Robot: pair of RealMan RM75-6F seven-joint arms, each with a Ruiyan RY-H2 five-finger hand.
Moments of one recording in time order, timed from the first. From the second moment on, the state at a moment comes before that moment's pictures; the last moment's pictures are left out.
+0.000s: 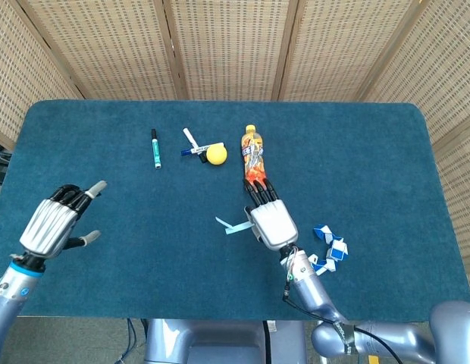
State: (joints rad) left arm -0.39 -1.17 -0.14 -1.54 1.72 1.37 0.06; right arm 0.74 -1.69 0.23 -1.66 -1.10 1.20 -0.77
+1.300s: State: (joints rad) left arm -0.80 -1.55 -0.16 -1.30 1.69 1.12 0.01; right arm 0.81 -1.74 0.27 -1.71 -0.93 1.26 -0.88
